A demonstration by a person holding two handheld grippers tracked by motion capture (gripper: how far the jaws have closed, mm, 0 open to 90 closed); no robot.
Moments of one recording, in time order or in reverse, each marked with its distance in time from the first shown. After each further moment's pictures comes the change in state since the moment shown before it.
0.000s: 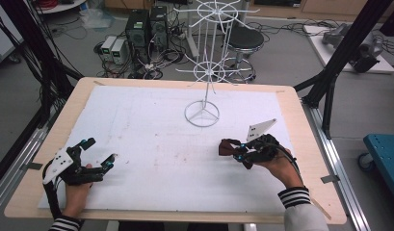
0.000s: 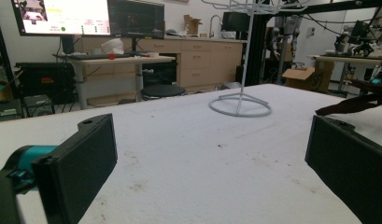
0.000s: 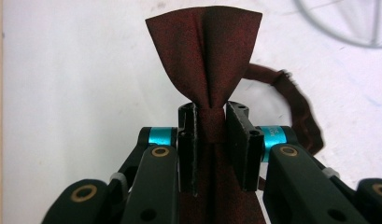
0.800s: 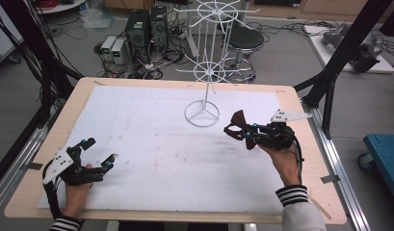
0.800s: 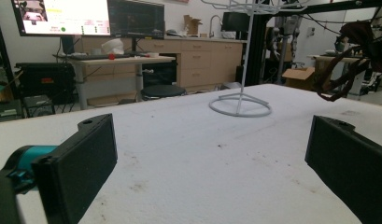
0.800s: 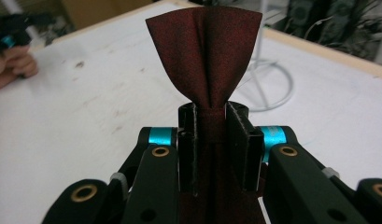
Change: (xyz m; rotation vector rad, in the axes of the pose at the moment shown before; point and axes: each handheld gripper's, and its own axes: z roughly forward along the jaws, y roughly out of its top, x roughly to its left) left arm 0.000 0.000 0.000 -0.002 0.001 0.000; right arm -0.011 -0.003 -0.040 -0.408 -0.186 0.302
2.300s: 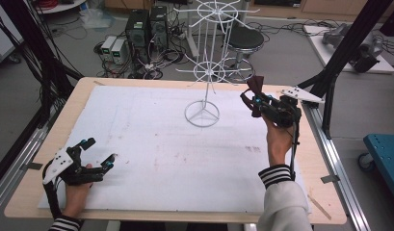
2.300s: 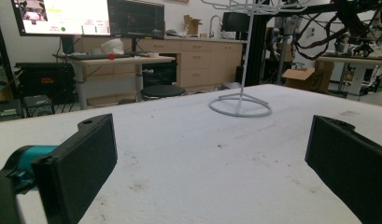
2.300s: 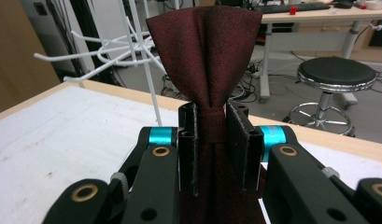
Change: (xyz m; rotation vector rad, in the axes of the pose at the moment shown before) left arm 0.000 0.000 0.000 0.001 0.000 0.002; right arm -0.006 0.055 -0.003 -0.222 -0.390 0.128
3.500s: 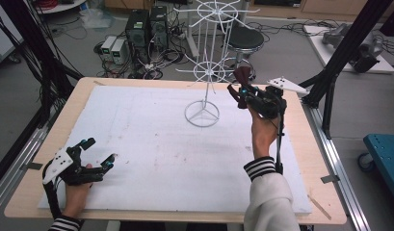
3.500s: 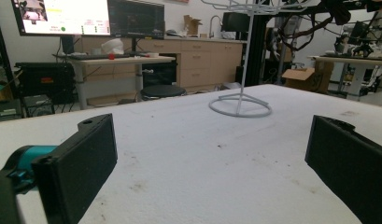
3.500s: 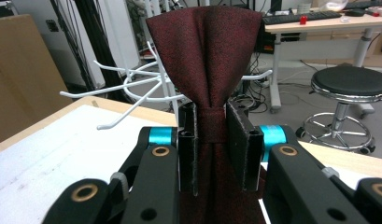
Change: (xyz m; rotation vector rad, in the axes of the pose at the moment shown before) left arm 0.000 0.000 0.000 -0.001 0.000 -0.002; right arm 0.030 0.018 0.026 -0.031 0.027 0.029
